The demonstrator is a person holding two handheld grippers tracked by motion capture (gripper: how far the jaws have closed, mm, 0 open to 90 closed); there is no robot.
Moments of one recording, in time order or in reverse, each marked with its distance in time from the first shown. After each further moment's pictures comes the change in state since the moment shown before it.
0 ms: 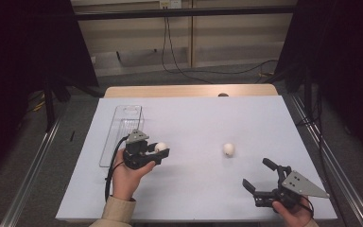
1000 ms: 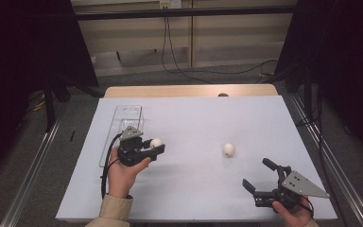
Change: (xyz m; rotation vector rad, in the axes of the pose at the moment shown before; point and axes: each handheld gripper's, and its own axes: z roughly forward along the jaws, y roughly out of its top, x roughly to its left) left arm 0.009 0.006 -0.011 -0.032 0.025 -0.022; right arm 0.000 0.000 0.000 0.000 0.000 0.000
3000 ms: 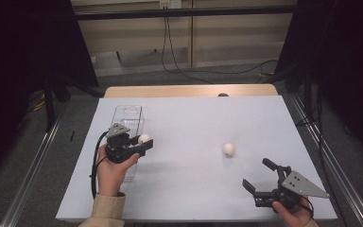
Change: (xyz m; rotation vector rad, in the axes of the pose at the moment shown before) left arm 0.023 0.001 -0.018 -0.034 0.067 -0.026; right arm 0.000 0.000 0.000 -0.001 0.001 0.001
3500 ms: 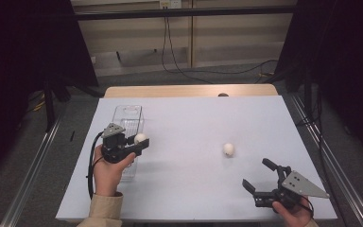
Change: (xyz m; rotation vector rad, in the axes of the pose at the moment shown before) left arm 0.008 -0.002 -0.006 -0.012 0.021 -0.013; right arm 0.000 0.000 0.000 0.000 0.002 -0.002
